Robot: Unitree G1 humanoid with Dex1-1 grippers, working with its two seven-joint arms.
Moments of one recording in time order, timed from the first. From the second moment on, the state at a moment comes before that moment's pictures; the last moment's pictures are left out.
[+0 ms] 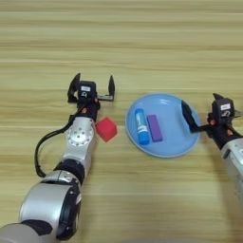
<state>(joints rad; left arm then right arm) -0.58 0.05 0.07 1.13 0.00 -0.75 0.02 -0.05 -0.15 -0.04 0.02 0.12 0.00 0.24</state>
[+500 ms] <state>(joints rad) -0.58 0.05 0.07 1.13 0.00 -0.75 0.02 -0.16 -0.16 -0.13 0.34 0.12 -0.26 0.21</state>
